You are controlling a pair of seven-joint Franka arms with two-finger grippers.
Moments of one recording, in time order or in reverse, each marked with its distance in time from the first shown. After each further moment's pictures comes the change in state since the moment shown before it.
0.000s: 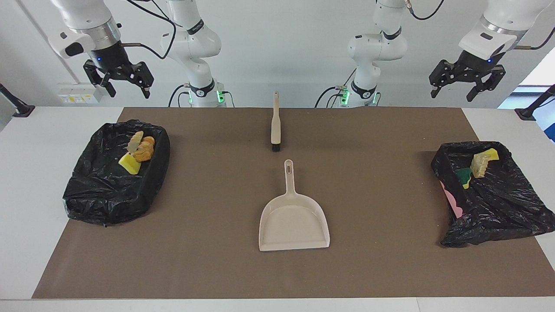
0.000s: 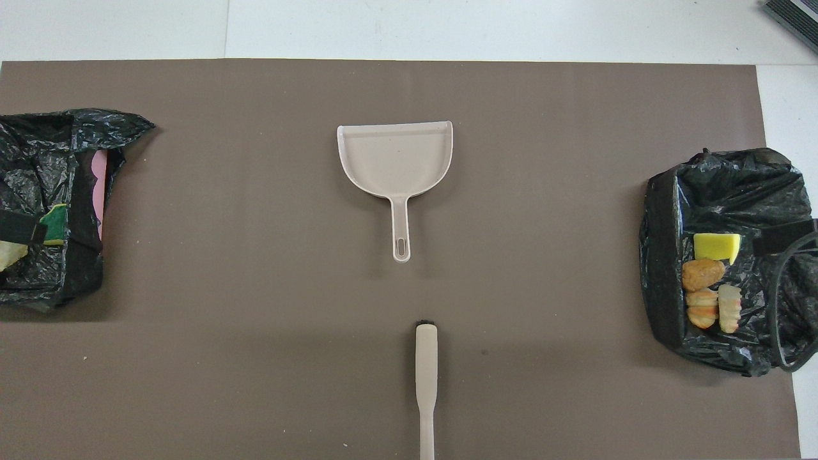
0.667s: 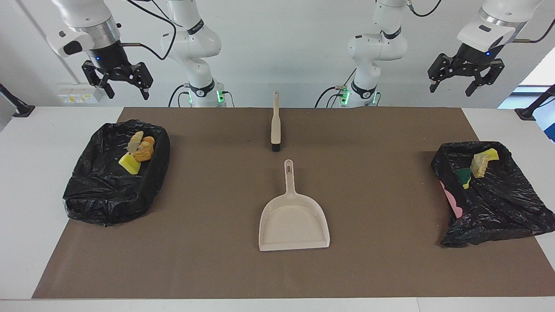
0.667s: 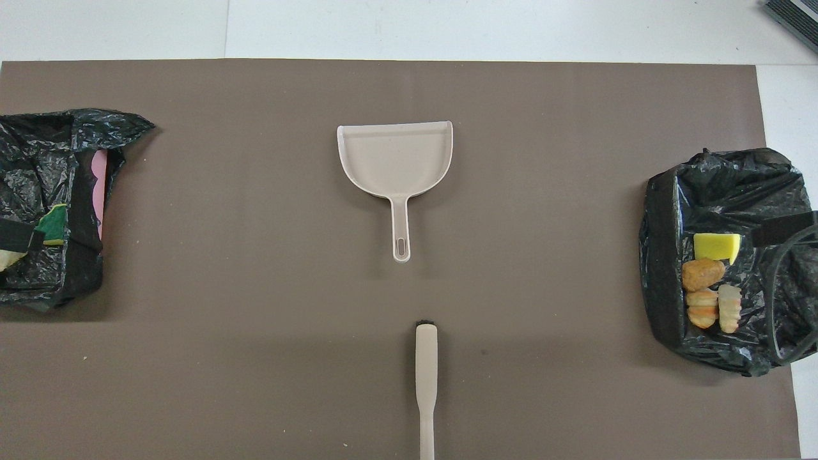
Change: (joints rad) left arm 0.000 -0.010 -0.003 -0.004 -0.001 -0.017 0.000; right arm 0.003 0.000 0.005 0.000 0.000 0.042 0.000
